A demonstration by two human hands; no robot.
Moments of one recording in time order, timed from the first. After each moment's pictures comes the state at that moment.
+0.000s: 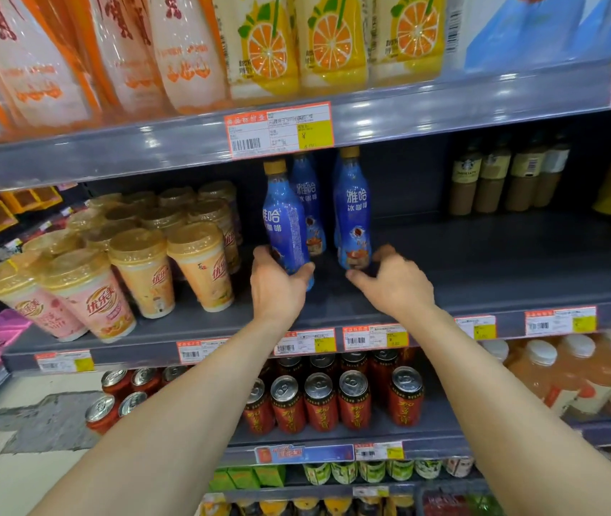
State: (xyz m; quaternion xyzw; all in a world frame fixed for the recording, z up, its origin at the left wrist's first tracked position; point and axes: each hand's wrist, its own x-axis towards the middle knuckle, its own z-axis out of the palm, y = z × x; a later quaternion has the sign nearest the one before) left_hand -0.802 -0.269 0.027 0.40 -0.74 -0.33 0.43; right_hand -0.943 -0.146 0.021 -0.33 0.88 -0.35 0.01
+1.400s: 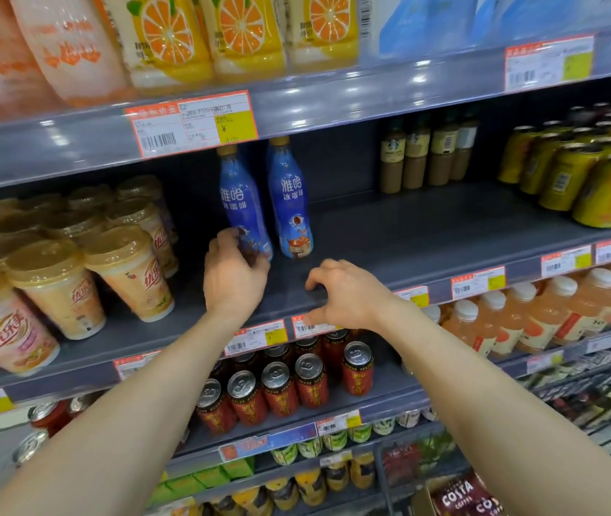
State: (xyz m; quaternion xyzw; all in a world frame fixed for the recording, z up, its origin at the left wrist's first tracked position) left_hand -0.818 -0.268 0.032 0.33 -0.83 -0.22 0.39; right_hand -0.931 -0.106 0.020 -0.53 0.83 -0.17 0.03
